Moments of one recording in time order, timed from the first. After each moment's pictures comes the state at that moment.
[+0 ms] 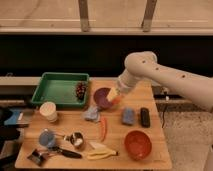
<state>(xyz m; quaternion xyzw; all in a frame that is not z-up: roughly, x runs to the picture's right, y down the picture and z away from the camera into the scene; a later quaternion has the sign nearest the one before) 0.056 0.039 0.737 -0.34 0.02 0.55 0.76</state>
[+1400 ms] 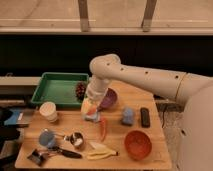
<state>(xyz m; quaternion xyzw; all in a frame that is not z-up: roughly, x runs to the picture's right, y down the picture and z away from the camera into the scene) -0.072 0.097 0.712 -0.43 0.01 0.38 0.82</state>
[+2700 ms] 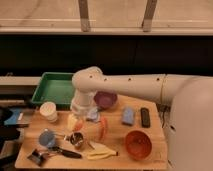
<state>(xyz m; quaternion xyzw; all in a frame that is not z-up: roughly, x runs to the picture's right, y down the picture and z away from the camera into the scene) -0.135 0.173 0.689 -0.49 0.01 0.33 0.81</state>
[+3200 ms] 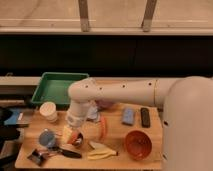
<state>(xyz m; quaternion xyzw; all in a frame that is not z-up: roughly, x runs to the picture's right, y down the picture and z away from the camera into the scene) -0.153 0.223 0.691 -0.53 0.01 0.32 0.79</state>
